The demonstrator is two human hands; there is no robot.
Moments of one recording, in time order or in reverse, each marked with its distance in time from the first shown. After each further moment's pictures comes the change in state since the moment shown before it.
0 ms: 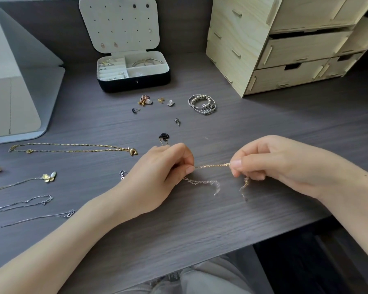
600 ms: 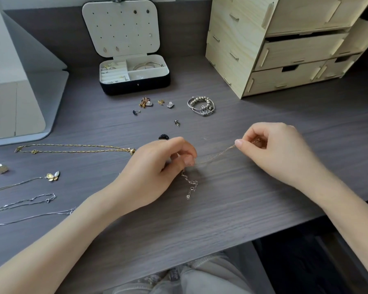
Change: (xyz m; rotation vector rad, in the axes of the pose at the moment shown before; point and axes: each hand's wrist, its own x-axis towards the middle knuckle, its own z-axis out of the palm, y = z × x) left_hand 0.004 0.001 -0.003 -0.026 0.063 -0.049; right_hand 0.012 0.017 -0.001 -0.648 0.676 -0.067
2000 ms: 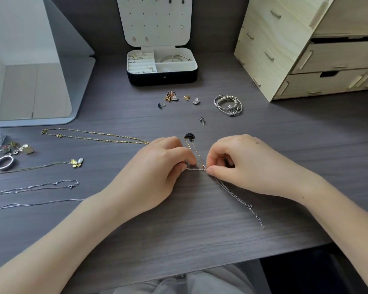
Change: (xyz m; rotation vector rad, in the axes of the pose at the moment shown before) left_hand -0.022 -0.019 -0.015 0.280 0.028 -0.047; right_hand 0.015 -0.056 0.034 -0.048 -0.423 -0.467
